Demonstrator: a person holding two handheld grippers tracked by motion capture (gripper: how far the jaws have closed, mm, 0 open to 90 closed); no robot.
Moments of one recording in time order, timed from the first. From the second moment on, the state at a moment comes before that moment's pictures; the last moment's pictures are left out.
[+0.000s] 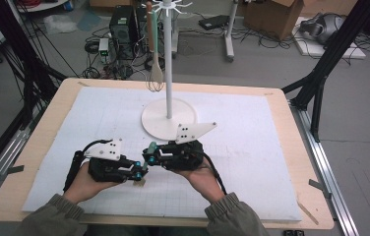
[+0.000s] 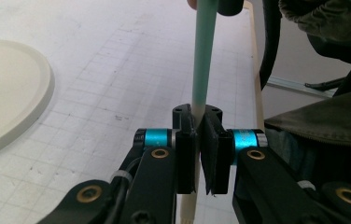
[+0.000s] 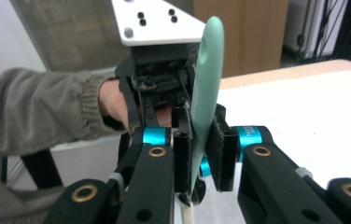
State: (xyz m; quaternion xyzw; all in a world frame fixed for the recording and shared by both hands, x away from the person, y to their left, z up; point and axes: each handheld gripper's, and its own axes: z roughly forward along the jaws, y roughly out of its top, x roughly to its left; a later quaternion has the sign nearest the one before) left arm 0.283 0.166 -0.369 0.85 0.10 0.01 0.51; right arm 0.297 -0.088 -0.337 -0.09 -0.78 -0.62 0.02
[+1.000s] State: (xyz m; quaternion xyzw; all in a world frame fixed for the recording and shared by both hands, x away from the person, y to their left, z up) left arm 0.285 0.169 -0.366 0.82 0.12 -0.01 0.55; right arm 0.295 -0.082 -0.350 -0.10 -0.78 -0.61 0.02
